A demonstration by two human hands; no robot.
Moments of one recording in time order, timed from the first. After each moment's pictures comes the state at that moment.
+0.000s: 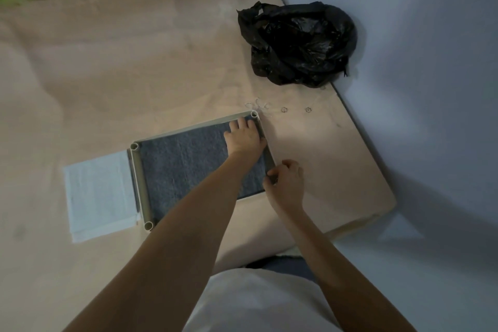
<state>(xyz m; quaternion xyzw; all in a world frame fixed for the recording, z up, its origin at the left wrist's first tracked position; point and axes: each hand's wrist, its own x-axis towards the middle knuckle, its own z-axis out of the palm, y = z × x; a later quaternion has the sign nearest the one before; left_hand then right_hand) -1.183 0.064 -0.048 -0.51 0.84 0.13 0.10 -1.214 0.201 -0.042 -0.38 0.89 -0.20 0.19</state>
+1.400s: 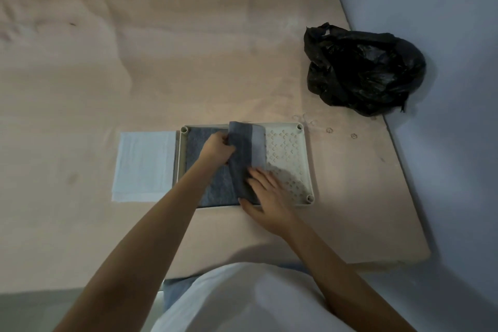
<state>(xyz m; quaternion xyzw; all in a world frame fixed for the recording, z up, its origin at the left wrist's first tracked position) -1.035 0.033 -0.046 -0.65 0.57 0.48 -0.13 -1.167 0.182 -0.052 -0.74 0.62 -0.14 0.22</state>
